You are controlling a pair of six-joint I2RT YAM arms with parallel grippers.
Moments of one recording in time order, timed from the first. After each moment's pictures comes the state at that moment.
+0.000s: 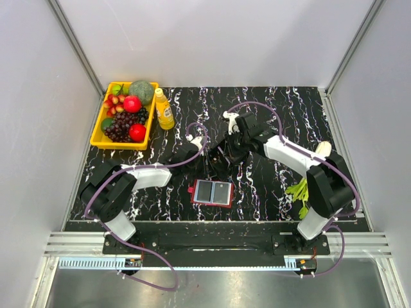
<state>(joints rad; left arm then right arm) -0.70 1.64 0.74 0.21 0.20 -0.69 0.55 1.69 1.18 -0.36 -0.27 0.18</state>
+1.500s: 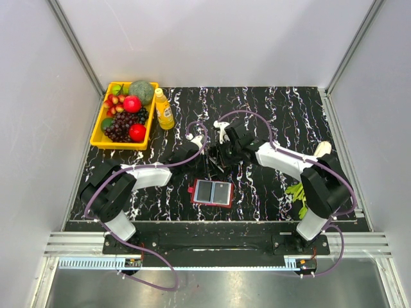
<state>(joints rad) -0.69 1.64 0.76 0.20 0.20 -0.70 0.66 1.68 1.12 -0.27 -0.21 0.25</state>
